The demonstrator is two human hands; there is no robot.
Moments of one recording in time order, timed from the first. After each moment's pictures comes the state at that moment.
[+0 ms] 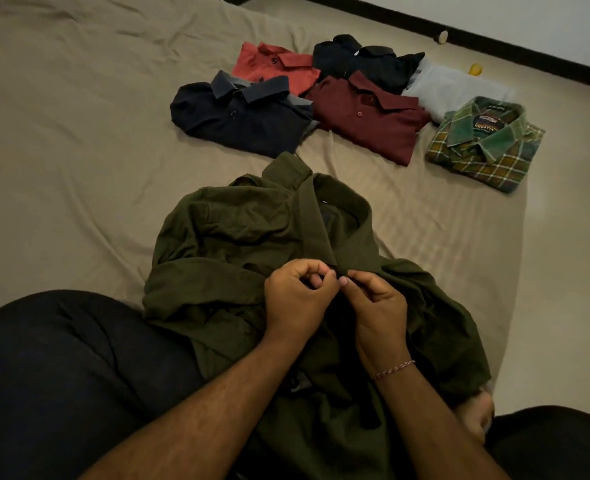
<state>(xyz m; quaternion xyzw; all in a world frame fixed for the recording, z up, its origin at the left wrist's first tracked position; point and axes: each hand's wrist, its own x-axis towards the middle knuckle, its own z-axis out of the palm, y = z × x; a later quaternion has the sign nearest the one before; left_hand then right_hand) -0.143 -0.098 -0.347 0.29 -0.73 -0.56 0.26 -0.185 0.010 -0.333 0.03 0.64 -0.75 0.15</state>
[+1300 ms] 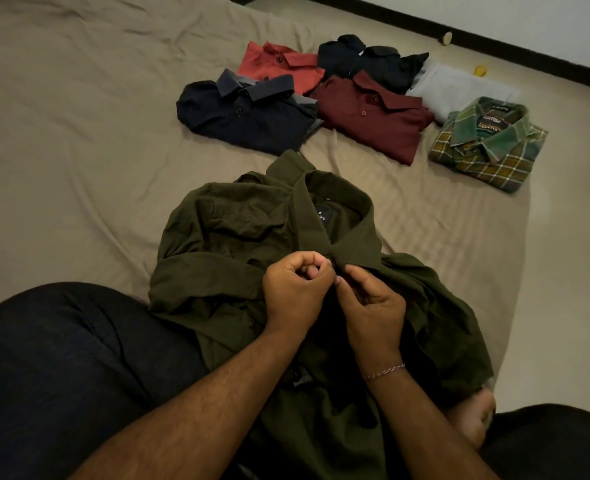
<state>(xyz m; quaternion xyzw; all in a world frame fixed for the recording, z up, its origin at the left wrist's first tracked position) -0.141 -0.100 -0.340 0.31 -0.65 -0.64 0.27 -0.172 0.005 -0.336 -0.09 0.73 -0.68 0.04</state>
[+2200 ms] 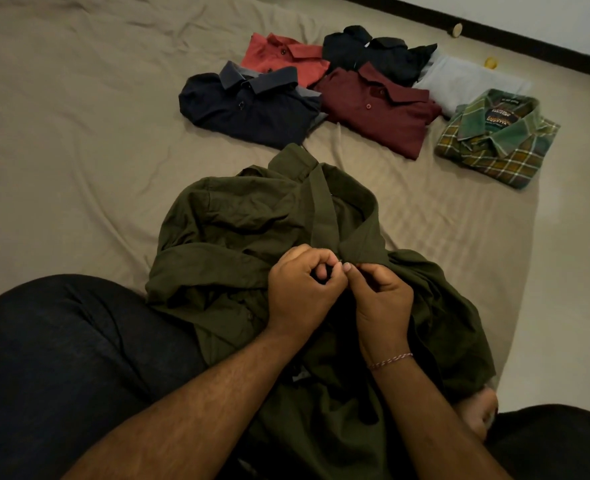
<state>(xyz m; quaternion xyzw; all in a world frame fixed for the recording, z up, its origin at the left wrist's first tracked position) -0.140 -0.099 -0.339 0.20 -0.81 -0.41 0.37 -0.185 0.006 -0.337 -0.04 0.69 -0.72 0.07</state>
